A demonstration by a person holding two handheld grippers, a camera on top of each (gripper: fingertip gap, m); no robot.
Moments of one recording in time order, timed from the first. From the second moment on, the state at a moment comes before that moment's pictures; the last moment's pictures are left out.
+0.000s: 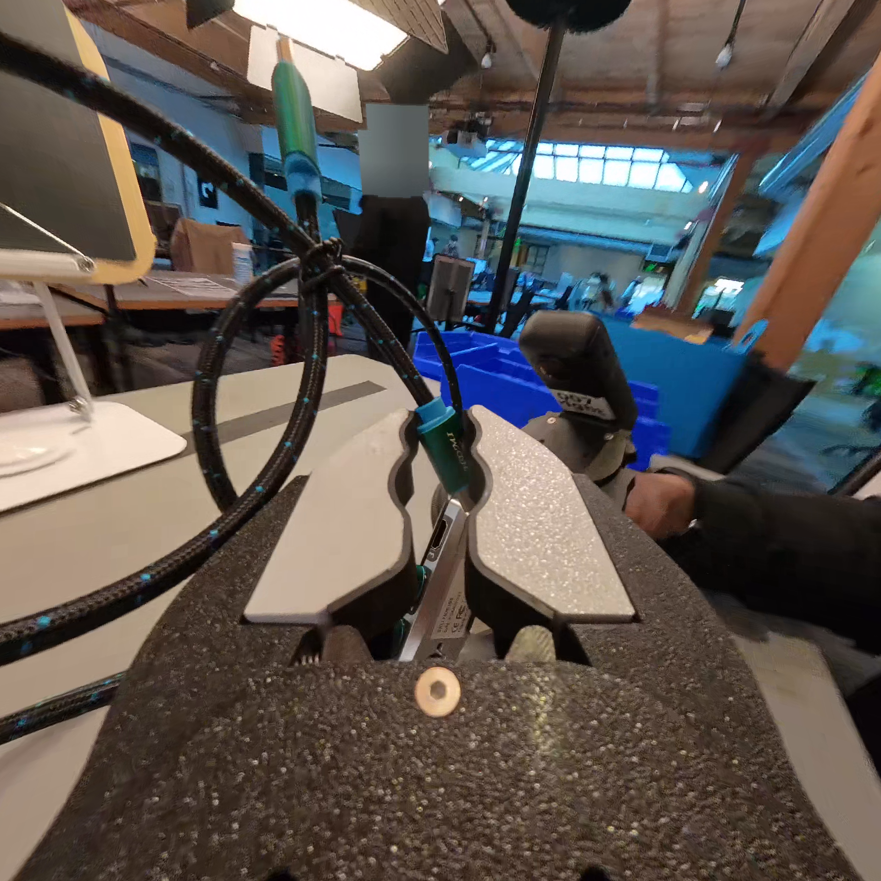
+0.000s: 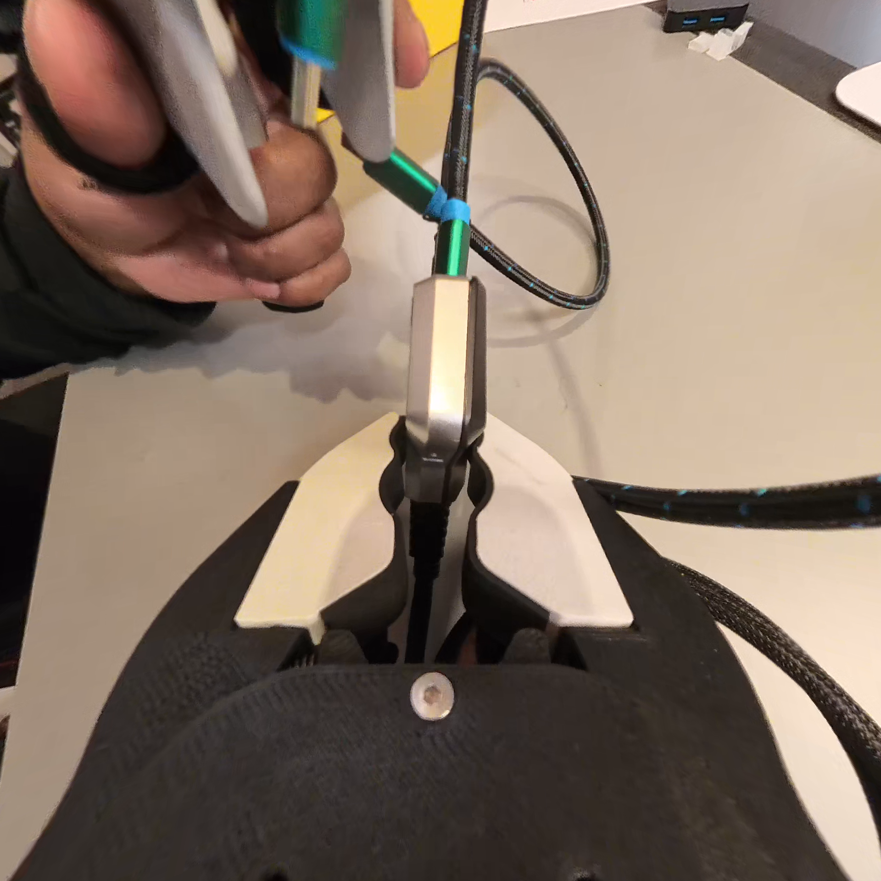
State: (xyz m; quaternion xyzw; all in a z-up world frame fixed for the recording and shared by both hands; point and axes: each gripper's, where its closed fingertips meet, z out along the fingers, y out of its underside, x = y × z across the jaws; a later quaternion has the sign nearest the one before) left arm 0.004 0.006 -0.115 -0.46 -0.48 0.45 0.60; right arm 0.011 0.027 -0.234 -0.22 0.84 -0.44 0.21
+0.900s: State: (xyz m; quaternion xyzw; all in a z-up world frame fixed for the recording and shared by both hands) left arm 0.003 -0.020 -0.147 -0.28 -0.56 0.24 0.74; right arm -0.022 0.037 -0.251 -0.18 0.88 -0.38 0.24
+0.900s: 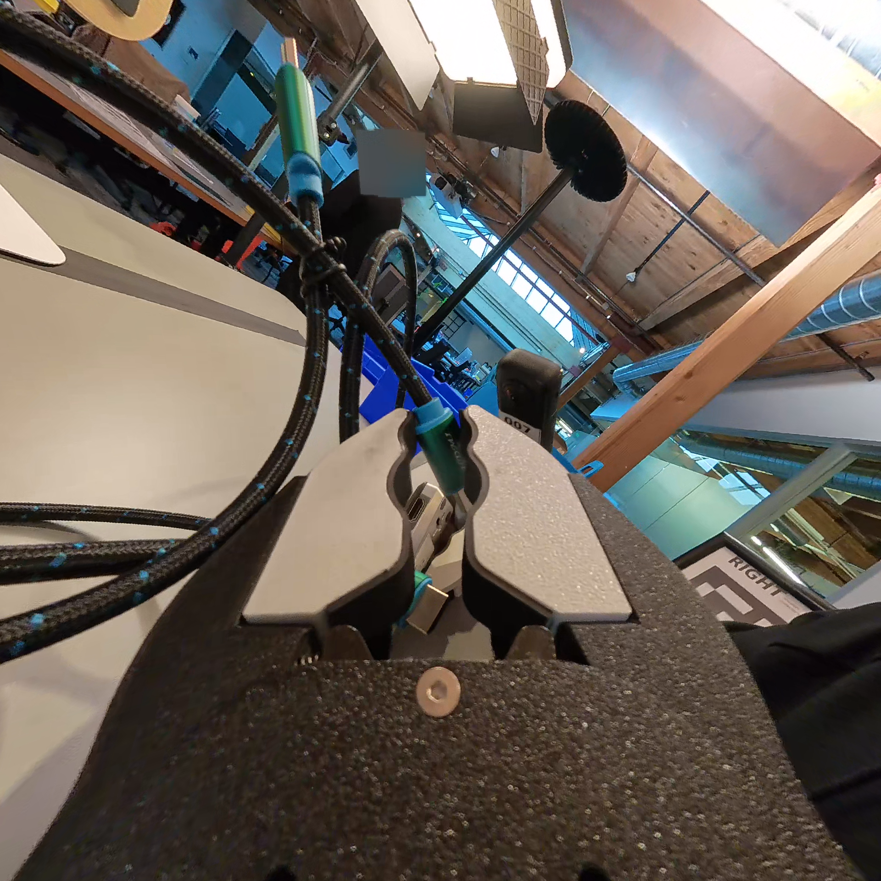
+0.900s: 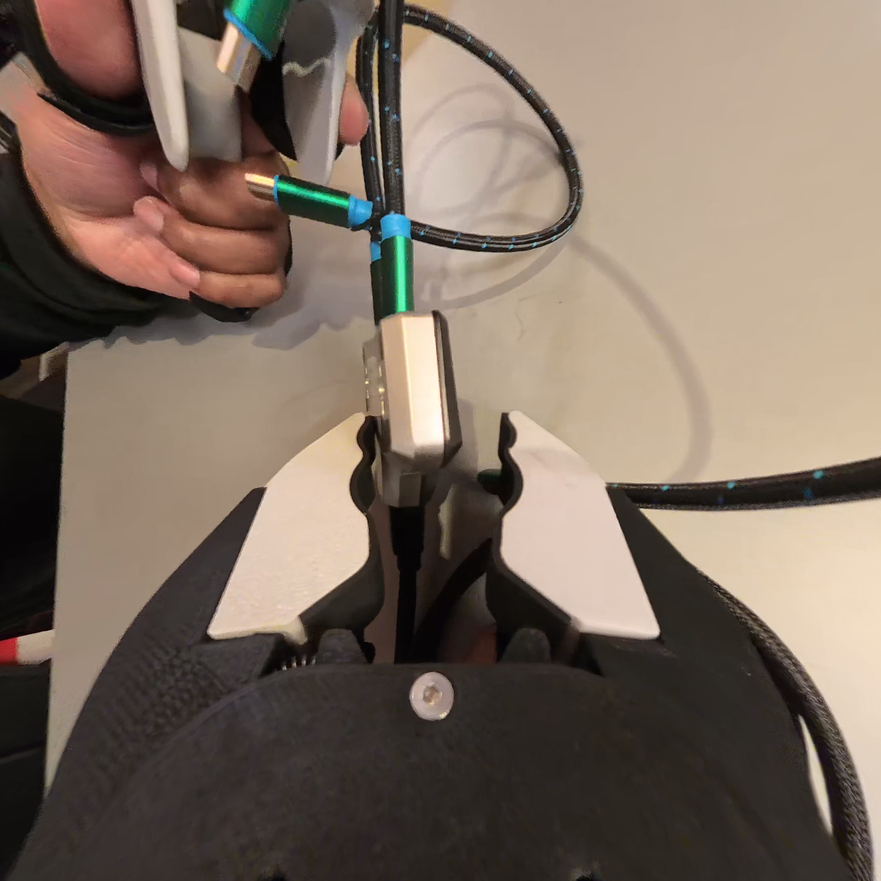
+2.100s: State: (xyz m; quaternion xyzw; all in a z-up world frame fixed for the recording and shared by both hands) left arm -0.001 0.003 -0.148 -0.38 -0.54 0.29 0.69; right arm -0.072 0.043 -0.215 -0.21 0.85 -0.46 0.16
